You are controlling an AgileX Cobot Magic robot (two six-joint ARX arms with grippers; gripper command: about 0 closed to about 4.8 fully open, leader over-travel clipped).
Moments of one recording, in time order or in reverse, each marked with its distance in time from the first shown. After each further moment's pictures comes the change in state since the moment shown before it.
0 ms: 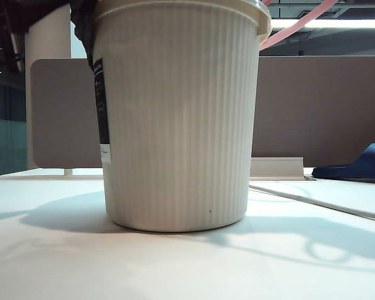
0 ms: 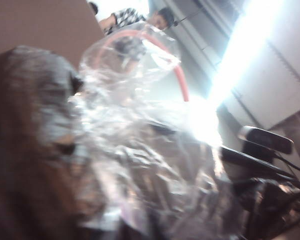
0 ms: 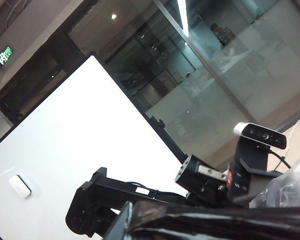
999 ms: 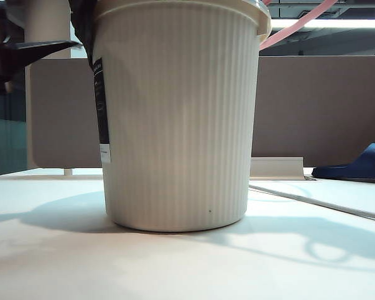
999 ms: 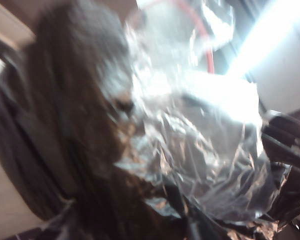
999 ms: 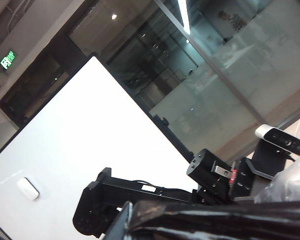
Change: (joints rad) left arm 0.049 0.000 0.000 -0.132 0.147 -0.030; right arm 0.000 0.000 0.000 0.000 -0.005 0.042
